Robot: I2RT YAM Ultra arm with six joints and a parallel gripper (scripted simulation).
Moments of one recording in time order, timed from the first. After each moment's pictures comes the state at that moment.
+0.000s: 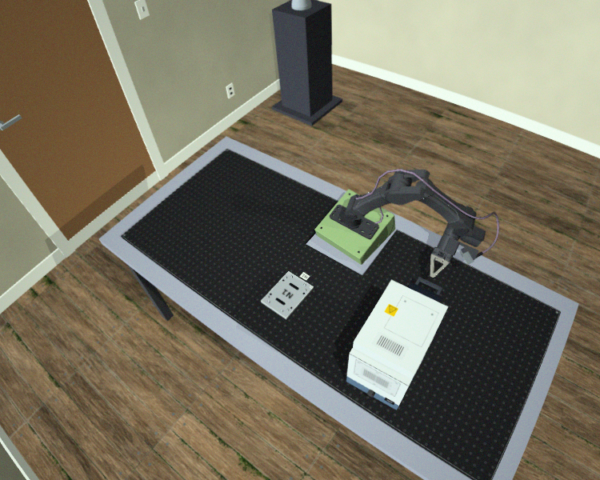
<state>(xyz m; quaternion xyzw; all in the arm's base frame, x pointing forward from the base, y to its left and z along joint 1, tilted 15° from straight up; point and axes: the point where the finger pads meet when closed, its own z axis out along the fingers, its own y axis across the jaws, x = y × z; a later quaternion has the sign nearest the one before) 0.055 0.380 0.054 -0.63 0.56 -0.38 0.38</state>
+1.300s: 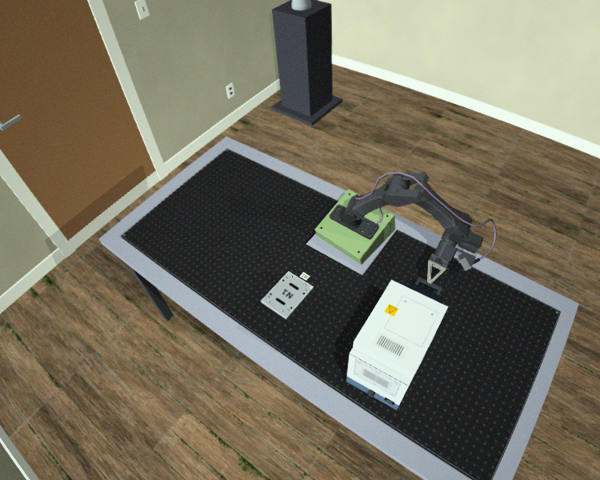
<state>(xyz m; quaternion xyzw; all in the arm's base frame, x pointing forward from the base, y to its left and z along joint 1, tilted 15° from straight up) 0.076 0.381 0.044 -0.63 0.56 -0.38 0.38</state>
